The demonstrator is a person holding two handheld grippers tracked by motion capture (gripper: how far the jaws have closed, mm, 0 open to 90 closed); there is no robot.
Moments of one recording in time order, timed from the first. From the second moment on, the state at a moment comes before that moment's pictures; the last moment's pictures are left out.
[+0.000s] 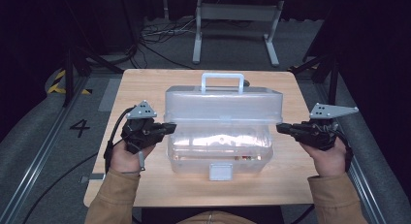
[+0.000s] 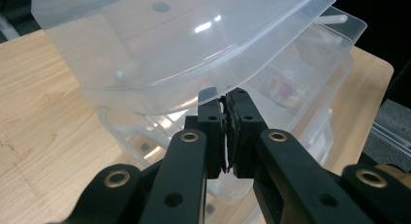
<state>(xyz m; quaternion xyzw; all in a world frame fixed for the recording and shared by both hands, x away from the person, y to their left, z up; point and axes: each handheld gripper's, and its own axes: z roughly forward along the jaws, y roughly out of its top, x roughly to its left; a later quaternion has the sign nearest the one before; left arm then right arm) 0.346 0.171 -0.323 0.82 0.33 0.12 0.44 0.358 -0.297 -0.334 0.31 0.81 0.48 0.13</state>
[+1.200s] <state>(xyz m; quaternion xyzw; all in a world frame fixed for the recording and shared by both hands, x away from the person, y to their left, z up) 0.347 0.173 -0.321 0.86 0.35 0.08 0.36 0.359 -0.292 -0.330 0.32 0.85 0.41 0.08</state>
